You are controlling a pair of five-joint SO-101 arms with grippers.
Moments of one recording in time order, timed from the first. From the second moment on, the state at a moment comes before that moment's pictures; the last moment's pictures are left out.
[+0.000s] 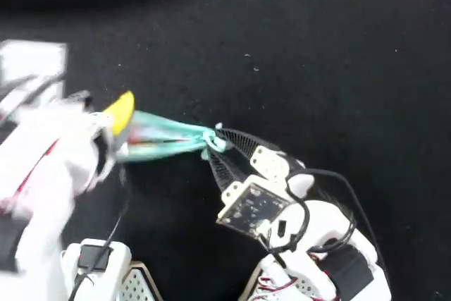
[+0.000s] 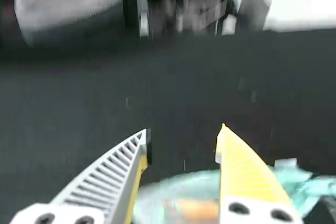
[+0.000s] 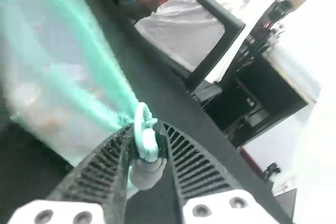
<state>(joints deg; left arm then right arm) 0.4 -58.6 3.1 85.8 0.5 -34.6 -89.3 56.0 53.8 35.5</state>
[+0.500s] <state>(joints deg) 0.4 -68.8 5.4 99.8 -12.7 -34.6 -62.2 32.3 52.2 36.7</state>
